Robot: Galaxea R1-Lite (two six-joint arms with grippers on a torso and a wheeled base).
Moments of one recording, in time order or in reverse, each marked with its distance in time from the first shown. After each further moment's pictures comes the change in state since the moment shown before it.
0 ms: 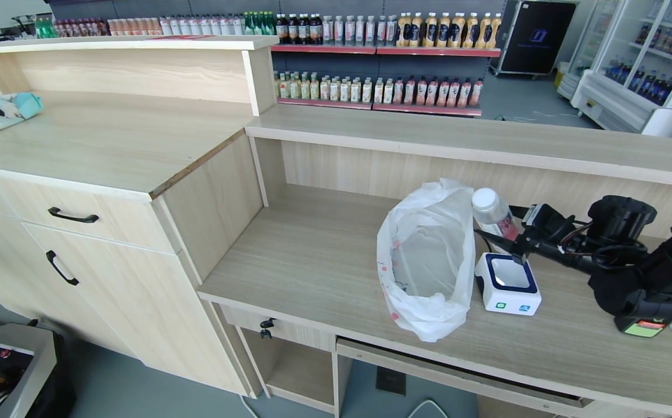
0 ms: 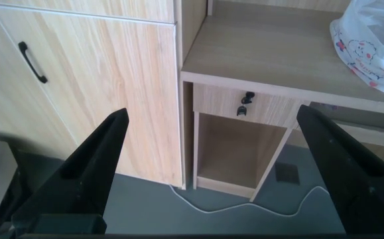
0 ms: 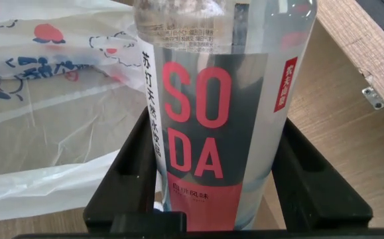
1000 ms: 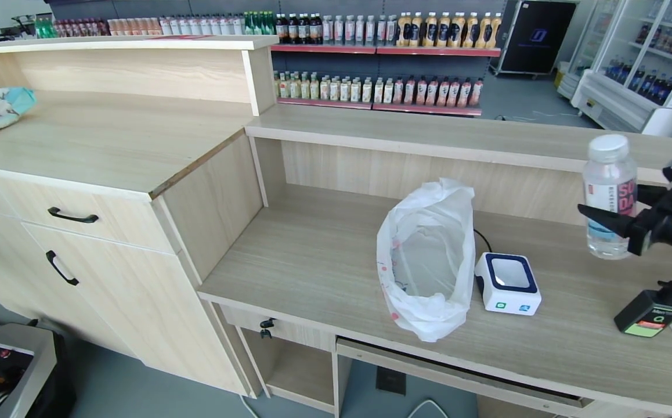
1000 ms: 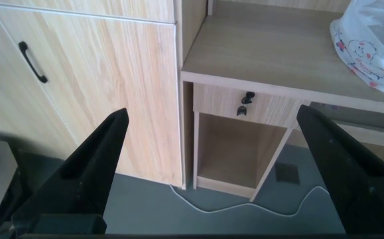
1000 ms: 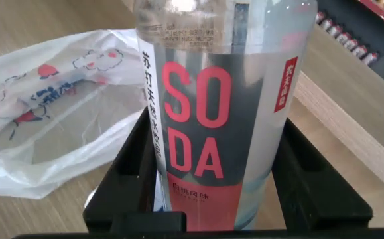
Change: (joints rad) left arm 0.000 0.000 0.000 0.000 0.000 0.000; right arm -0.257 -0.572 0.222 0.415 -0.069 0.262
